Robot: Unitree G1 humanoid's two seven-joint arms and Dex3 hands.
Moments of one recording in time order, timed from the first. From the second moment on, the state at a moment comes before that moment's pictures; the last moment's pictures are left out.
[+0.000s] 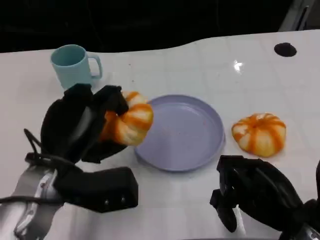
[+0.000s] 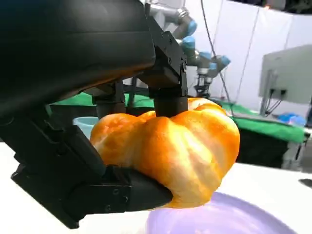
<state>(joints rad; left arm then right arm) -0.33 0.32 -0.26 0.21 0.73 -0.21 0.31 0.02 -0.06 0.06 -0.05 0.39 0.24 0.54</state>
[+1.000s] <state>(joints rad) -0.70 0.15 -0.40 0.79 0.63 -0.34 0.14 0.02 -0.05 0.06 -0.03 0.39 0.23 0.55</state>
